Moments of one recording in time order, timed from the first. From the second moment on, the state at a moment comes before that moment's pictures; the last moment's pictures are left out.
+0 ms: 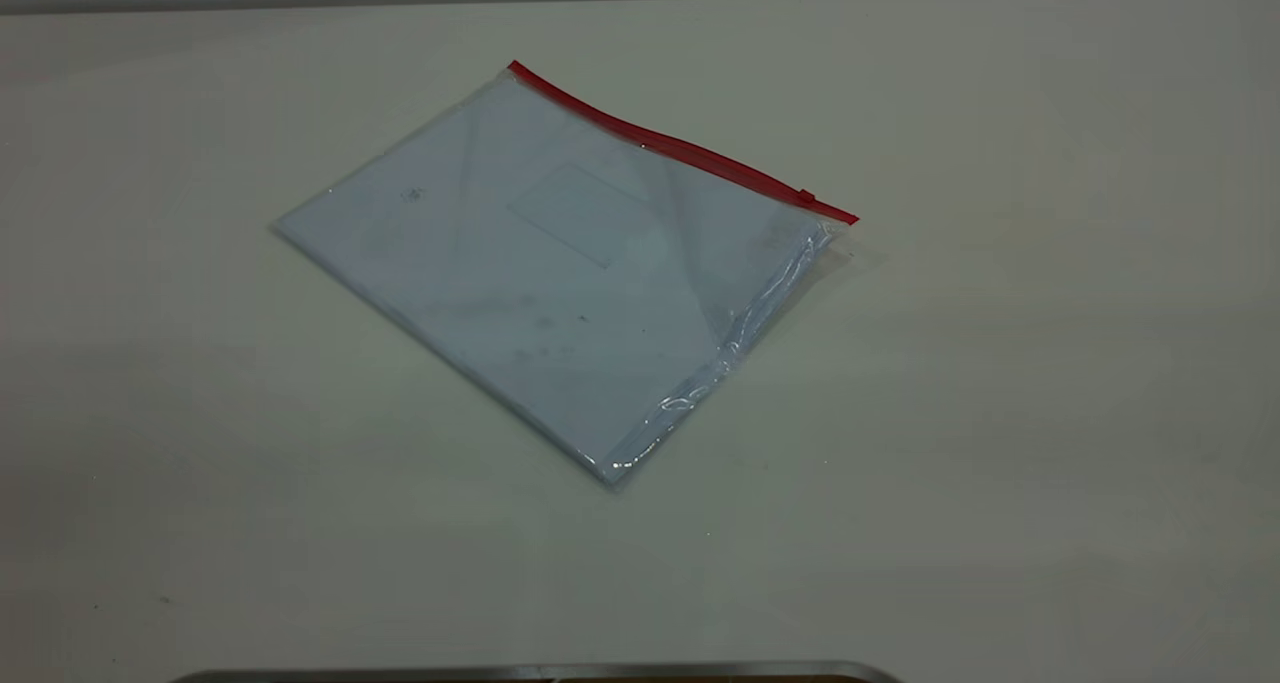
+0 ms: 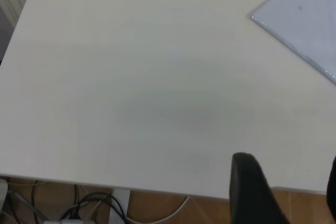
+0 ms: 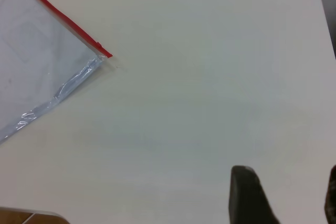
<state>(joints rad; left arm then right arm) 0.03 -0.02 -0.49 0.04 1.14 -0.09 0.06 -0.02 -0.48 0.05 1.13 -0.05</state>
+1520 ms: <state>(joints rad) 0.03 1.40 -0.84 -0.41 0.44 0.45 0.06 1.66 -0.52 1.73 0.52 -1.62</state>
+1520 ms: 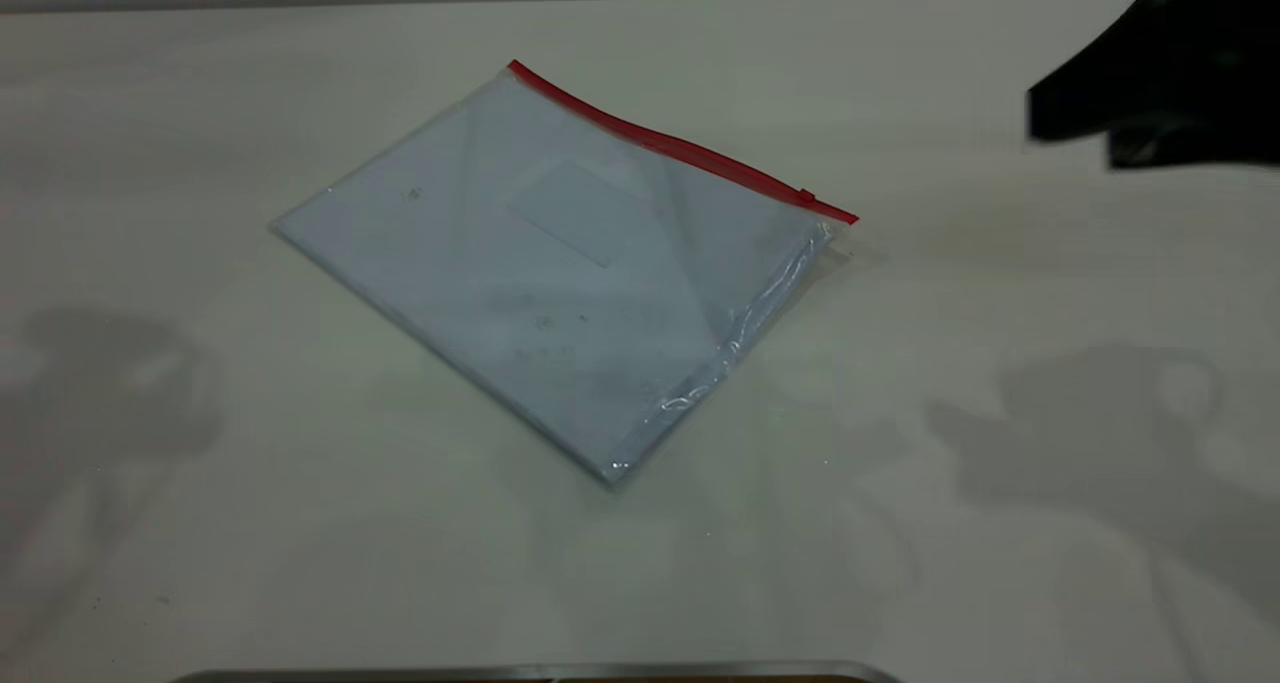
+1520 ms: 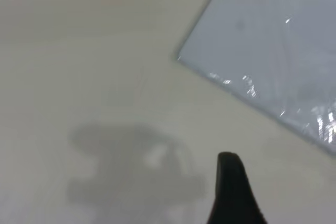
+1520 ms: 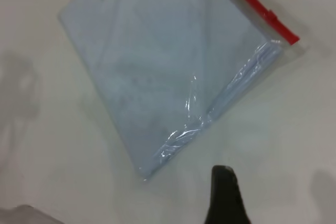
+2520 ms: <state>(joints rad) 0.03 1.59 -0.91 -0.87 0.42 0.90 0.12 2.52 -1.21 1.79 0.72 -1.64</state>
